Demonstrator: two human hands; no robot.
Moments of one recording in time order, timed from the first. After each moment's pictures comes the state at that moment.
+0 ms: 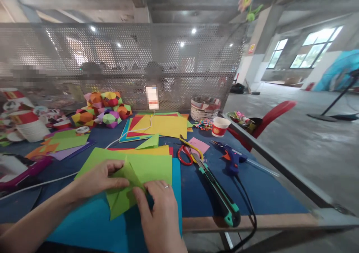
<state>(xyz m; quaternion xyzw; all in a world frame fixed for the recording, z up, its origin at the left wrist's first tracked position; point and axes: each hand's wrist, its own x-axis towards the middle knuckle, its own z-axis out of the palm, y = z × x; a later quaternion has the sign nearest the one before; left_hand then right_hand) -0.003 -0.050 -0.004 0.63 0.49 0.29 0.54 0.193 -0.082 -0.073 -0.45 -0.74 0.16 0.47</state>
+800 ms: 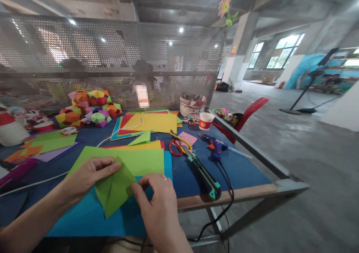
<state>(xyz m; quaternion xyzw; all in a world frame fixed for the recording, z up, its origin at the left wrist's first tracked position) -0.002 -0.064 -0.008 0.52 0.50 0.37 0.59 0.202 -0.099 -0.062 -0.49 -0.68 0.22 0.49</state>
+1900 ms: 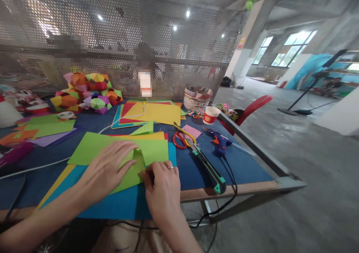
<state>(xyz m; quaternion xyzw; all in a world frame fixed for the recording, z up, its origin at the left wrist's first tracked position) 0.016 -0.062 -0.040 0.83 0.48 0.28 -0.08 0.195 -0.082 -0.075 -0.55 -0.75 0.08 0.36</state>
